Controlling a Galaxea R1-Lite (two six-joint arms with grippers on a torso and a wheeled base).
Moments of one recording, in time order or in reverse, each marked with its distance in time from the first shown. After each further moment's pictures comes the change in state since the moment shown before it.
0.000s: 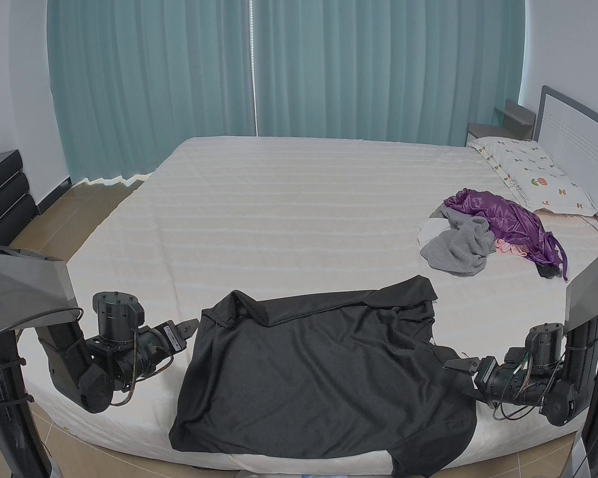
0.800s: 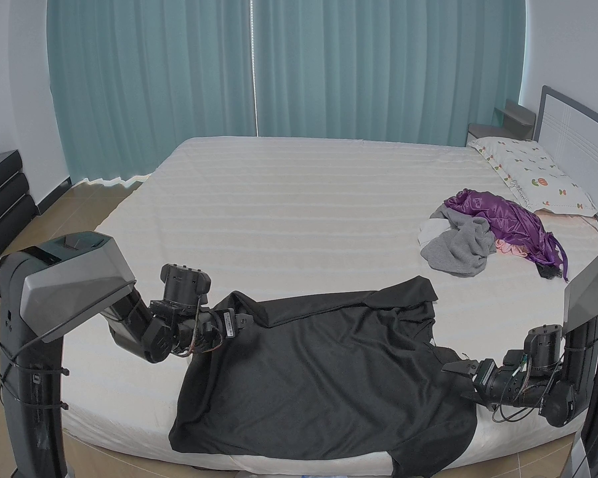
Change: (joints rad) left arm -0.085 0.200 -0.576 0.529 -0.093 0.204; right arm 0.004 0.009 0.005 0.000 0.014 0.002
